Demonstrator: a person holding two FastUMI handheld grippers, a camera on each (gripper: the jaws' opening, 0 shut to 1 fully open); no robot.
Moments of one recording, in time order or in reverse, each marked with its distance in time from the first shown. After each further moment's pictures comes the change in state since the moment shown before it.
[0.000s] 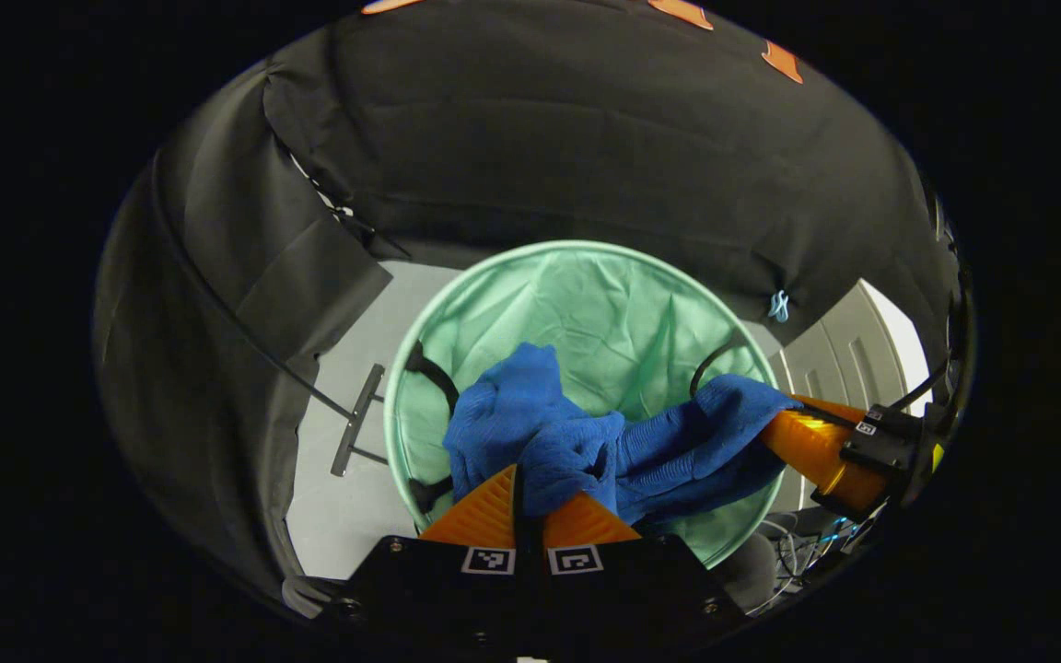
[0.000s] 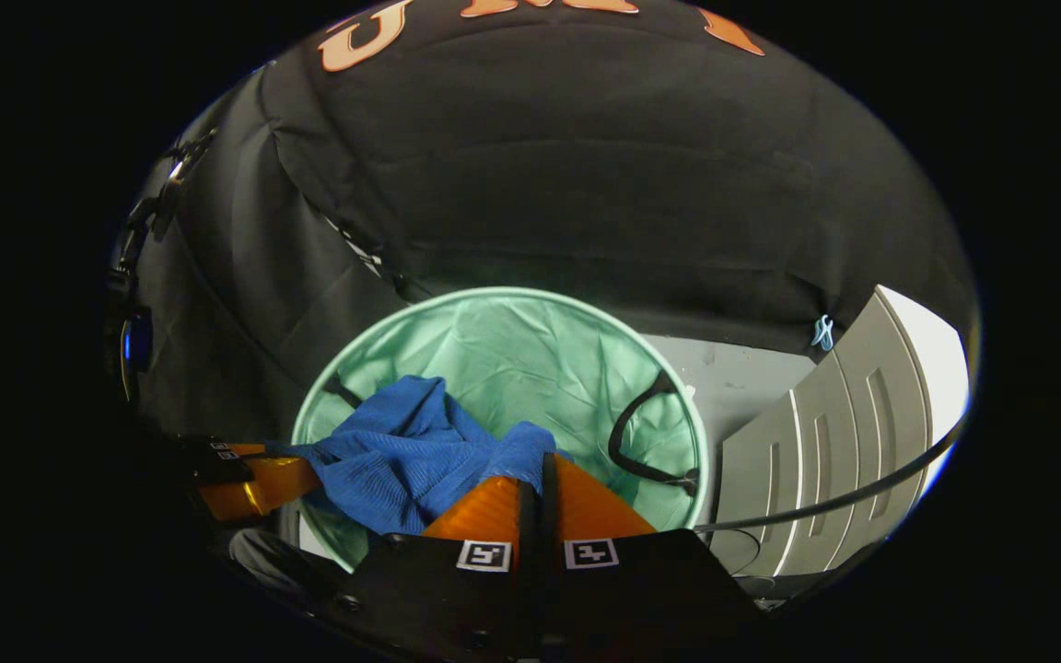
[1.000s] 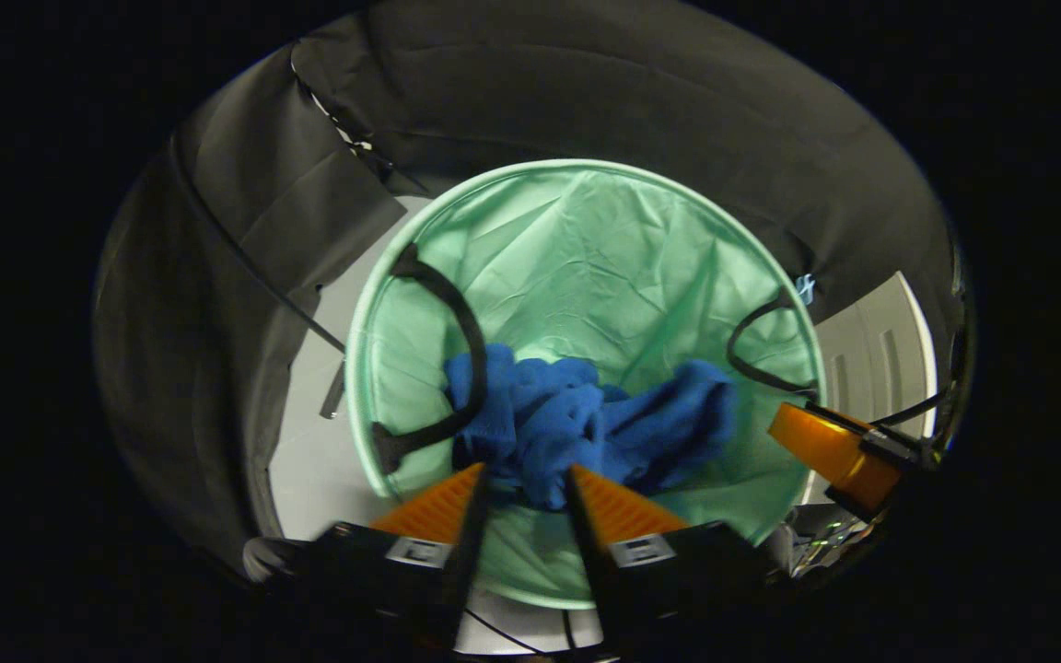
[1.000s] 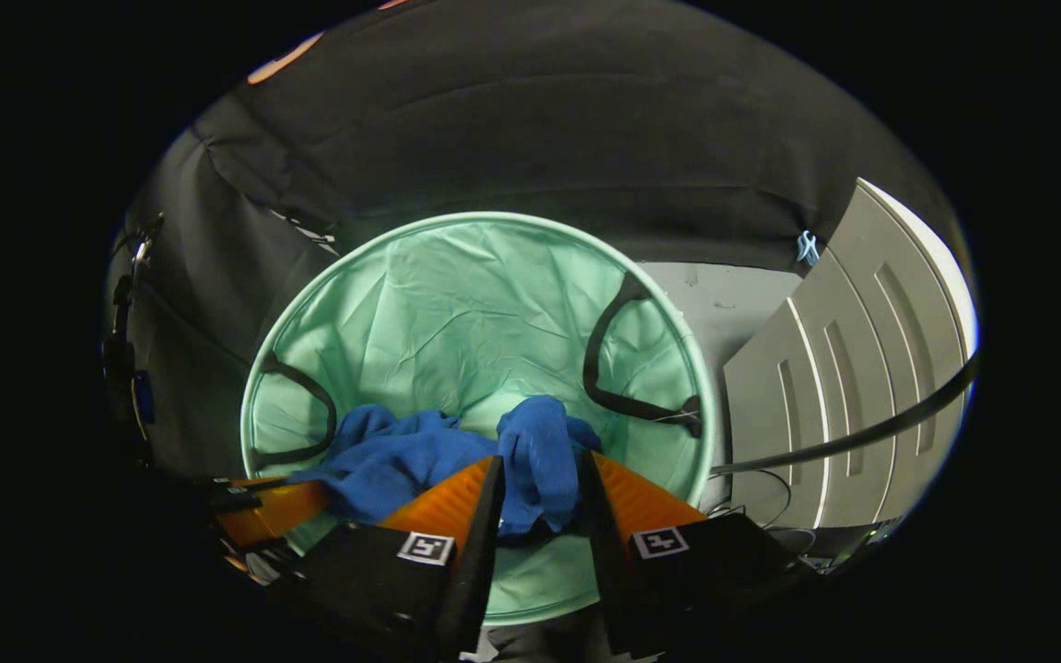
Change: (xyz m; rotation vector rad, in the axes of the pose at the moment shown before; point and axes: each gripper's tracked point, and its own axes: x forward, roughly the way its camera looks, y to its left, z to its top) left arm 0.016 -0.013 -0.037 -0.153 0.128 -0.025; right arm 0.013 -0.029 -0.032 0.234 0.104 -0.031
